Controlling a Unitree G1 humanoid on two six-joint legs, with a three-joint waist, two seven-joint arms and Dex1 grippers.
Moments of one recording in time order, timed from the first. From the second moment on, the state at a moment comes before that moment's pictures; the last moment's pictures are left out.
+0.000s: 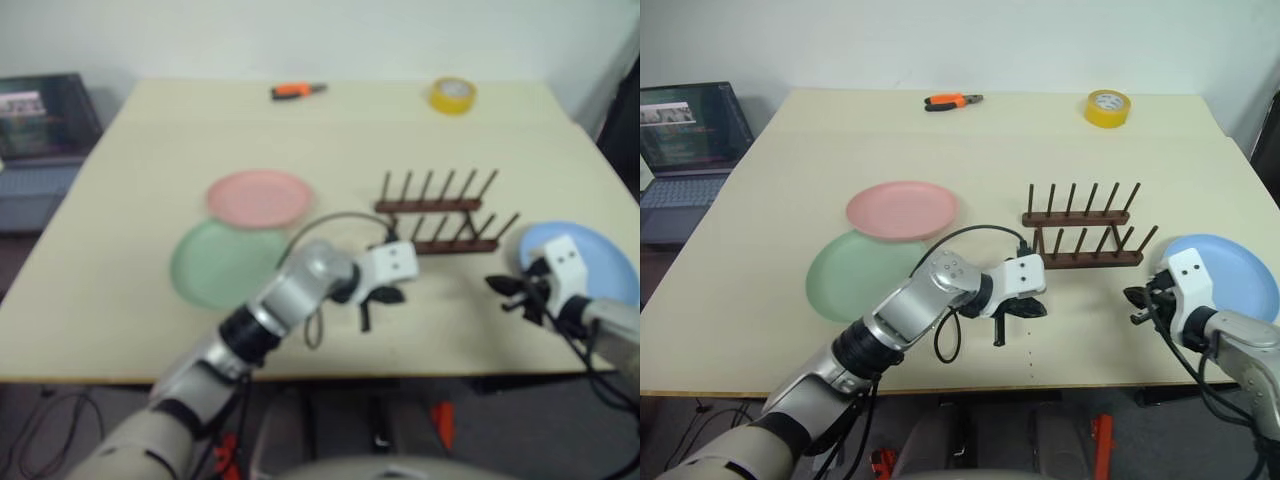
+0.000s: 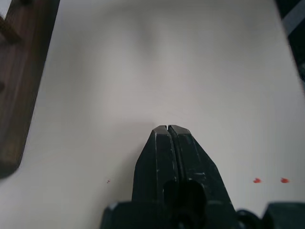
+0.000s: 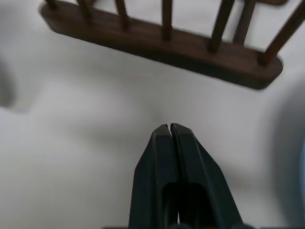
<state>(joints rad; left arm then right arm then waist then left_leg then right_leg) -0.72 0.26 -0.65 -0.04 0.03 0.80 -0.96 0.01 -0.73 -0.25 -0.42 0.52 0.94 0.45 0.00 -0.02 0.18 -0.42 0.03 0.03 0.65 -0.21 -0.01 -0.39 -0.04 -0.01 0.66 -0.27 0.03</state>
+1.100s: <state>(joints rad) -0.88 0.05 -0.57 0.52 0.19 0.45 -0.57 -0.31 -0.46 -0.05 0.12 0.13 0.42 0.35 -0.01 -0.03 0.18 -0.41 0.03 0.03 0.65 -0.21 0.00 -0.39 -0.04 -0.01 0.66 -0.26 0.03</state>
